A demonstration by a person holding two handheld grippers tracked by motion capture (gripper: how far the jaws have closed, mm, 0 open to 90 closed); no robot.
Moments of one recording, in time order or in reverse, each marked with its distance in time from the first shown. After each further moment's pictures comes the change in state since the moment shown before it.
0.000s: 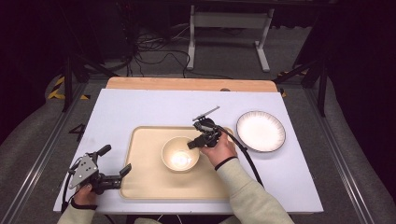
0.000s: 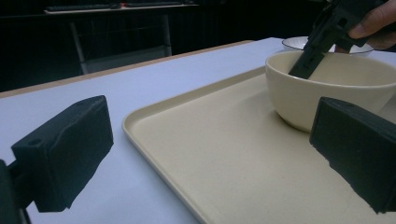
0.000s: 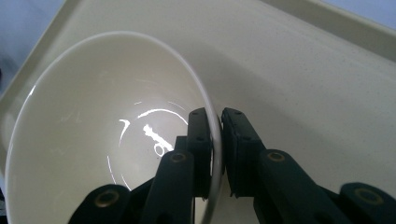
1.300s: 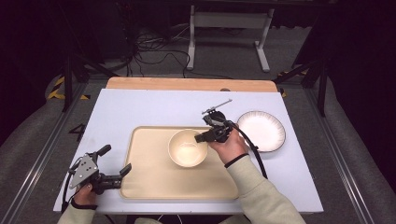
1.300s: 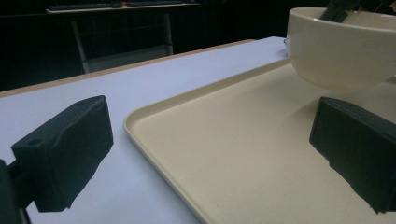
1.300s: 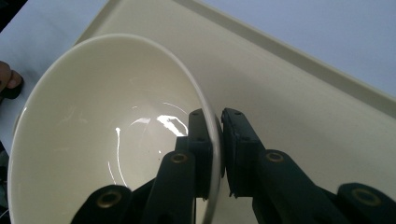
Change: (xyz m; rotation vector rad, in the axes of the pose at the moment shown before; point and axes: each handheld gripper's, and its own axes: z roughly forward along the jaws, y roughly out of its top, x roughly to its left) left arm 0.000 0.000 0.000 0.003 0.006 0.002; right arm 0.004 0.000 -0.047 -0.069 -0.033 -0.027
